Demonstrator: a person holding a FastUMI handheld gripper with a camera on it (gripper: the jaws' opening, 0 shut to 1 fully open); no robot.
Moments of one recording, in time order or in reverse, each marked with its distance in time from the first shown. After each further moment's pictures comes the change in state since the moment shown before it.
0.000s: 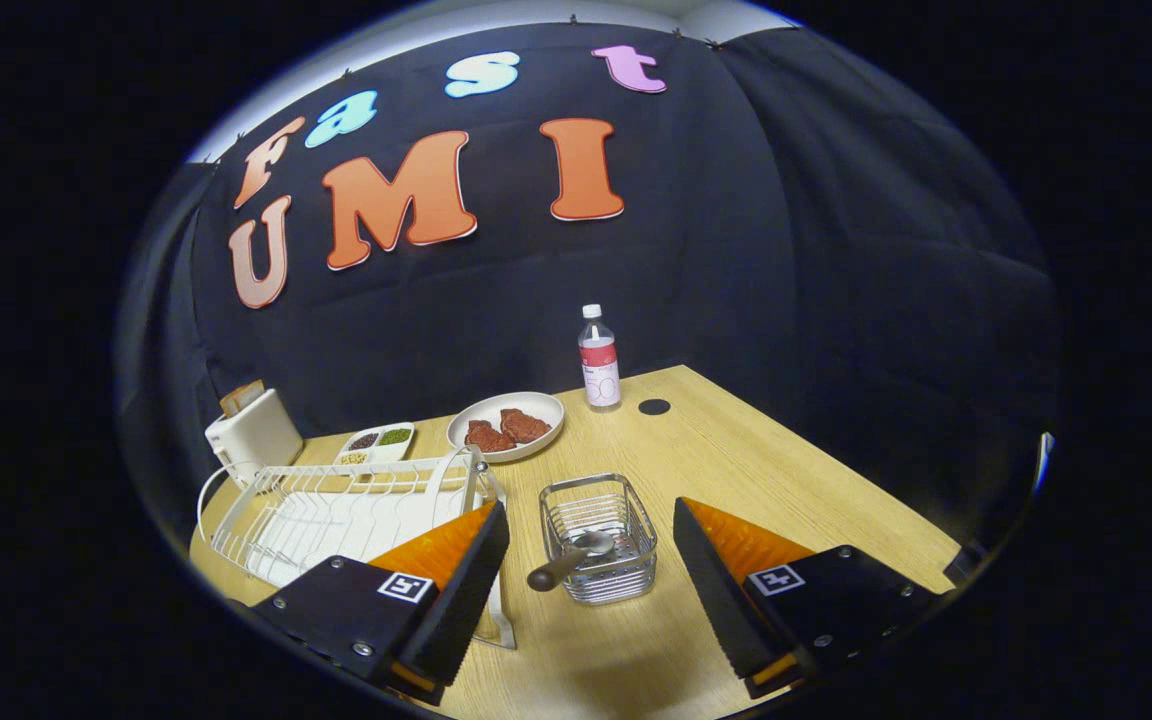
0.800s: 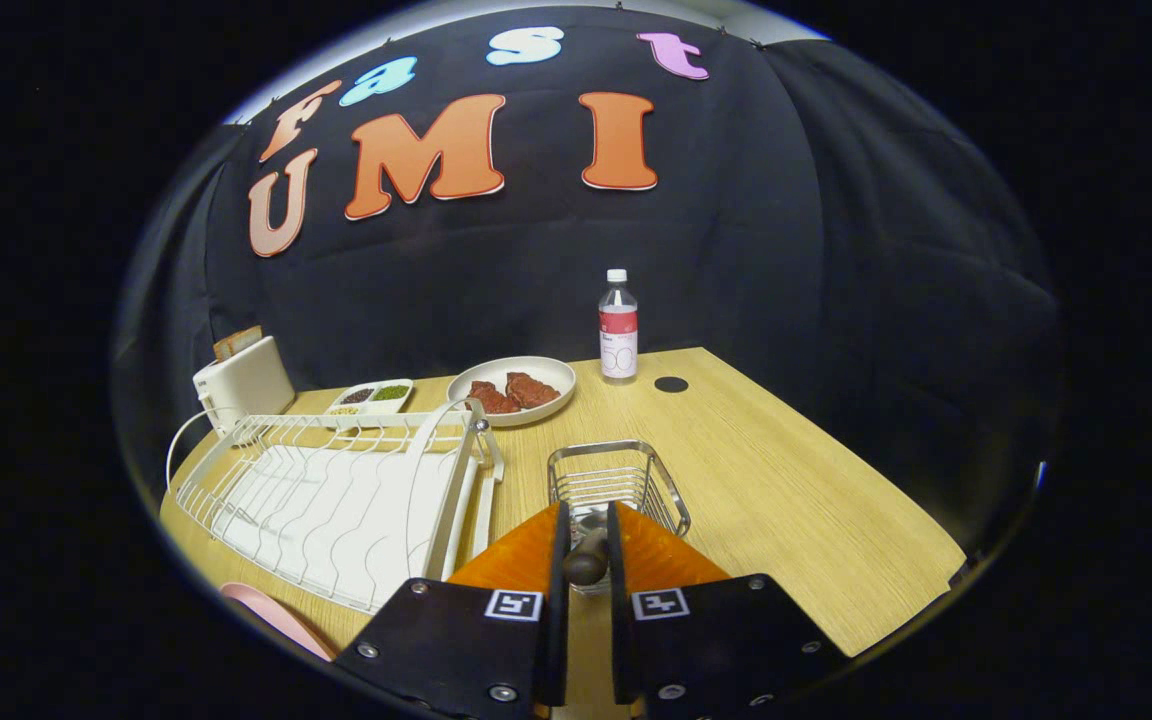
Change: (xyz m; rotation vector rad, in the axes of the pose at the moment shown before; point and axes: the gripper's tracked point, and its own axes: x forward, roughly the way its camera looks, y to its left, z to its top) arm 0.024 0.007 -0.035 -0.069 0.040 0.012
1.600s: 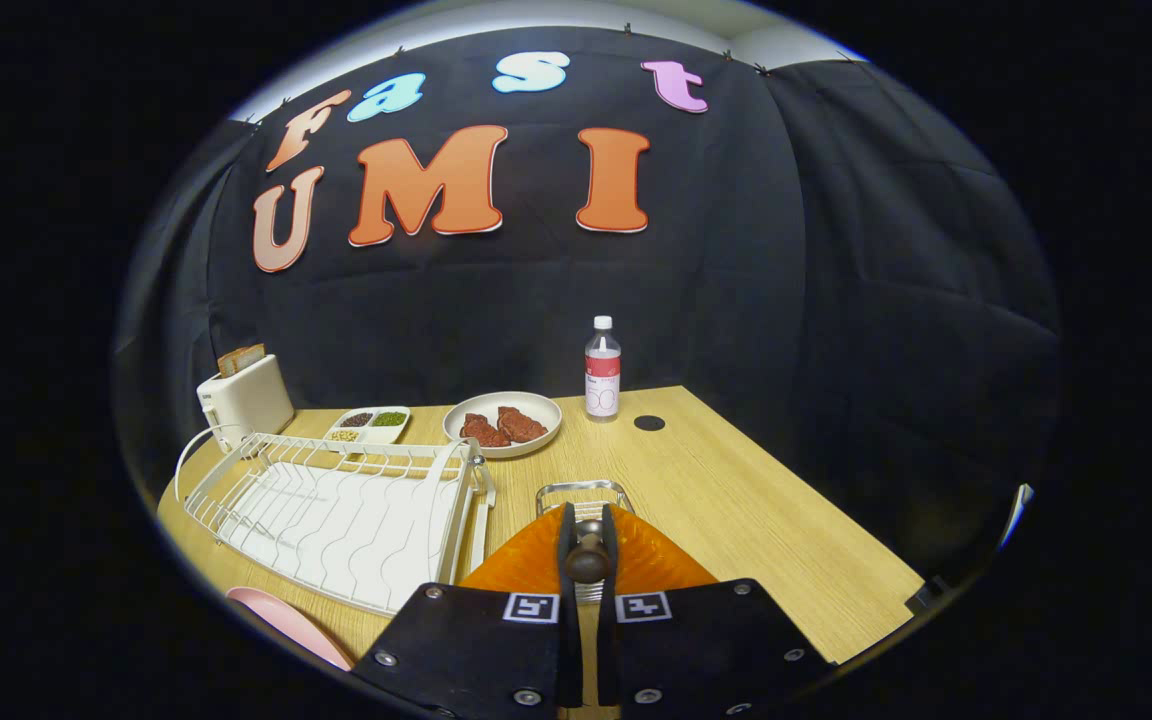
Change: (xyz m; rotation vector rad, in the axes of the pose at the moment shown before) arm -0.050 -0.008 0.049 -0.035 -0.094 -0.040
